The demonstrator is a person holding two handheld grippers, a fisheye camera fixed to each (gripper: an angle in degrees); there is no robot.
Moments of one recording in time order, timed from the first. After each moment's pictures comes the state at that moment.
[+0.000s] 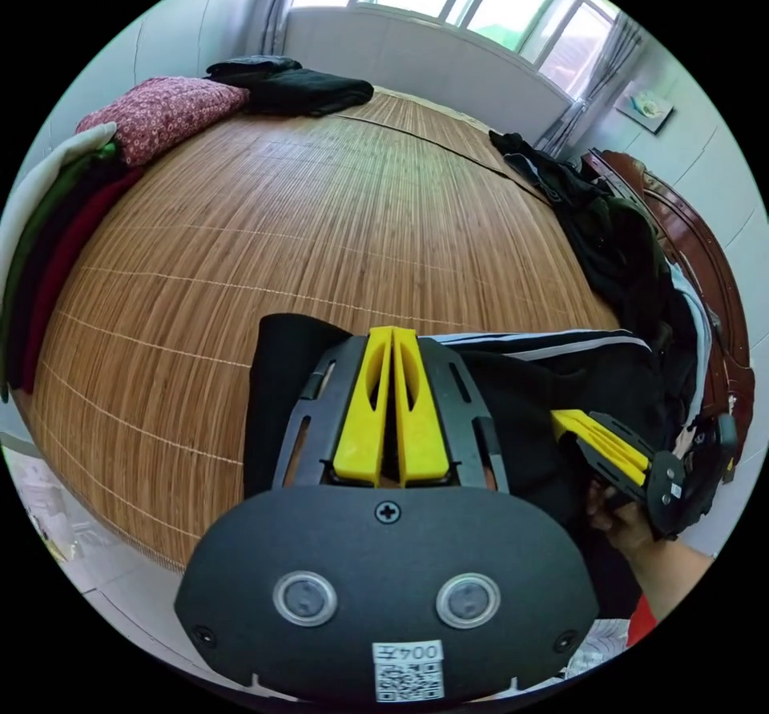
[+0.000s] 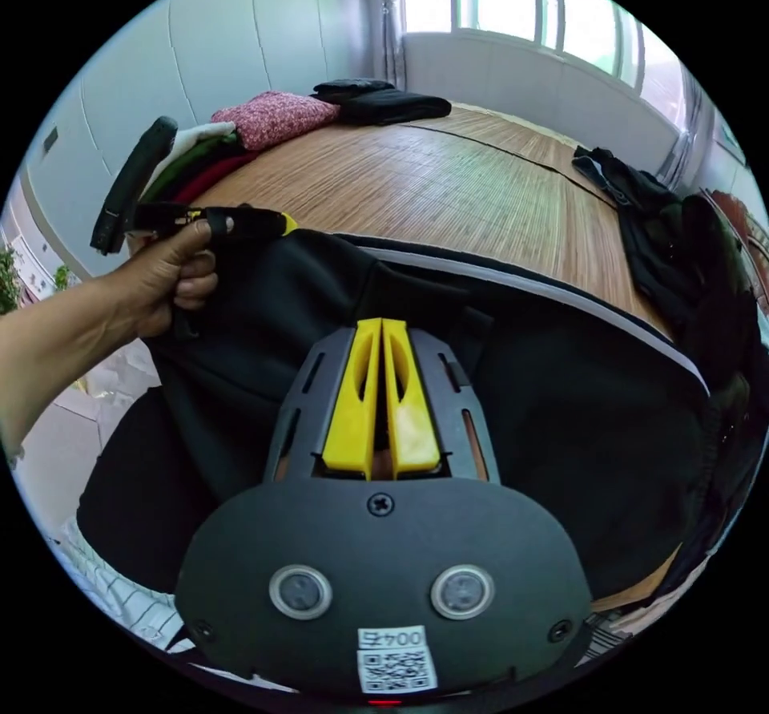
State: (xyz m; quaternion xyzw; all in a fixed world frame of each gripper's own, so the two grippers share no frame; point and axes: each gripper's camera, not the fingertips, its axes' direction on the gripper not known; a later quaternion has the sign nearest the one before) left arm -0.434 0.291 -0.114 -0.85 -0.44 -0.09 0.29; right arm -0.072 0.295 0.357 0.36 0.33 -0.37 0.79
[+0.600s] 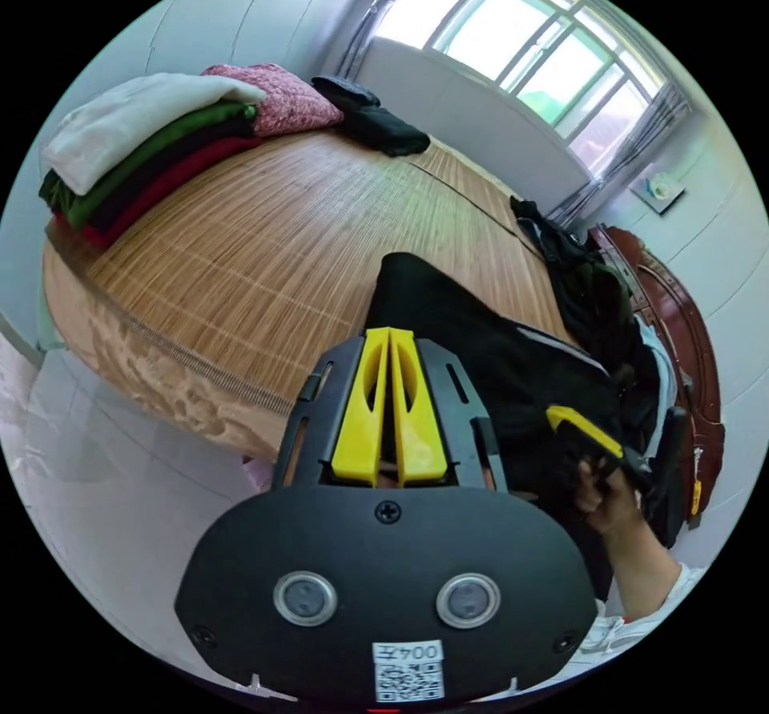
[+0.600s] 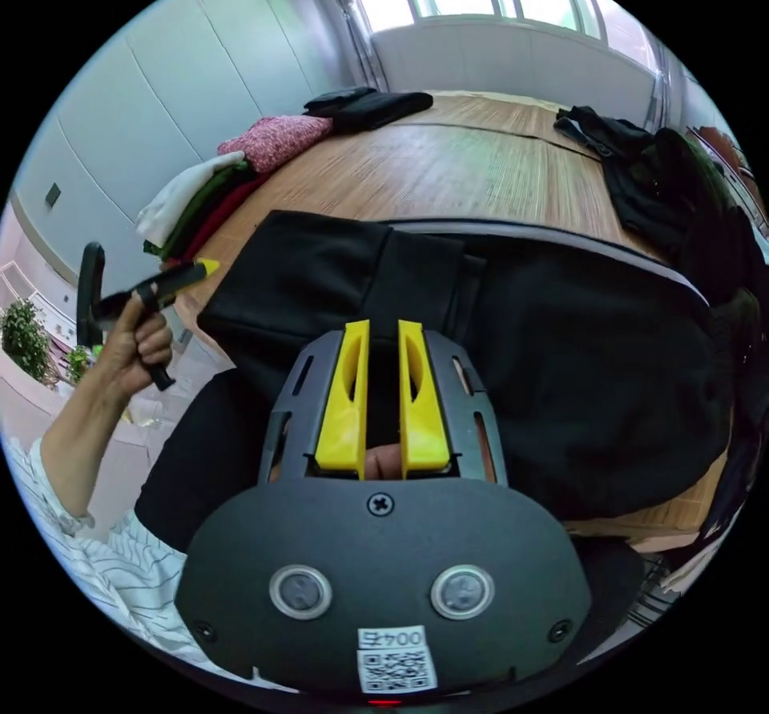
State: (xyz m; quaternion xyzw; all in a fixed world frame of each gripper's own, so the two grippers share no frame) left arm -0.352 0.130 -0.111 -0.77 -0.53 -0.11 0.34; right arm -0.046 0.336 0.333 0.36 0.26 -0.33 0.83
